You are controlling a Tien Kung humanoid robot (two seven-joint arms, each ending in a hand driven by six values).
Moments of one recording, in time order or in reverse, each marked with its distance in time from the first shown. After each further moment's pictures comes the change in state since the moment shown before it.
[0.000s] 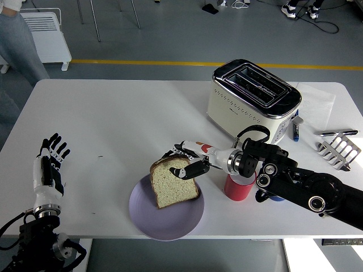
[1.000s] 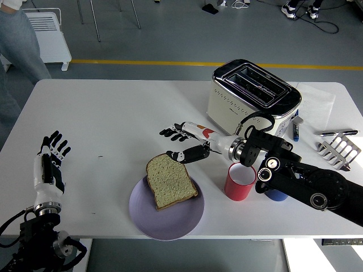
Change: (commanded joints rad) left arm -0.006 0.000 0.001 0.002 0.000 -0.002 0.001; right arm -0.012 -0.009 0.087 0.041 -0.078 -0.062 0.046
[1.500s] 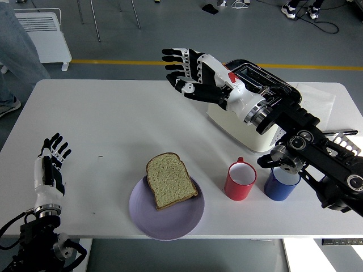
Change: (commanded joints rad) left arm 0.015 0.000 0.004 -0.005 0.003 -0.001 0.004; right arm -0.103 -0.036 0.418 0.228 0.369 -0.110 0.204
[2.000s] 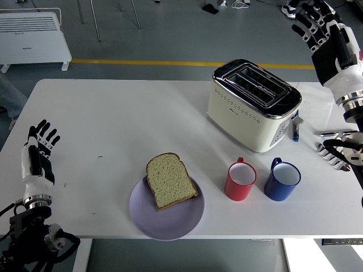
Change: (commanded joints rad) left arm -0.002 0.000 -0.113 -0.101 0.040 -0.006 0.022; right arm -0.308 -0.071 0.496 -0.031 0.187 -0.009 0.030
